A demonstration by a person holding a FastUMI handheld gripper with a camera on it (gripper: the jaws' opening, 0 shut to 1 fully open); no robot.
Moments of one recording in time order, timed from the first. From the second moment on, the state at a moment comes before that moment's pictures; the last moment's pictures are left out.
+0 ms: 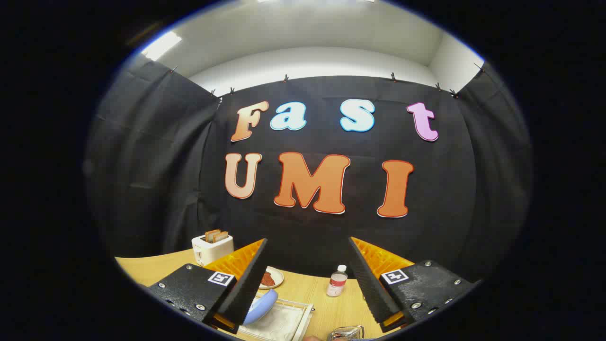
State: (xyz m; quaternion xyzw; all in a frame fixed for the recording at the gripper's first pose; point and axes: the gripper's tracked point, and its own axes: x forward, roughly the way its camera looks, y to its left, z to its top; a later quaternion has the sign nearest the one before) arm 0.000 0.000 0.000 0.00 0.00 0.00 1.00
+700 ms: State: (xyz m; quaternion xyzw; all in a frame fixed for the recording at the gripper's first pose) arm 0.013 0.049 -0.015 0.01 0.03 0.04 1.00
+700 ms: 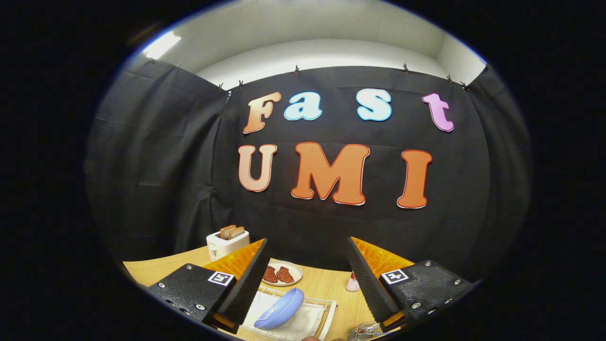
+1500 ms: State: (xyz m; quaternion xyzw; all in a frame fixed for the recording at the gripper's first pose) arm 0.037 0.077 -0.151 0.06 0.31 0.06 0.95
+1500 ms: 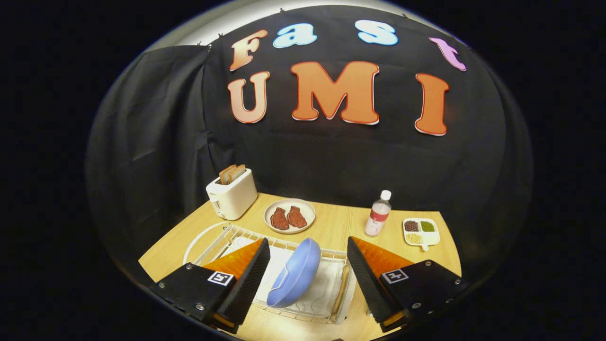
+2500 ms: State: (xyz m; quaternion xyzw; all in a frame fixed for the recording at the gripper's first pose) arm 0.041 0.108 -0.266 0.09 0.57 0.02 0.82
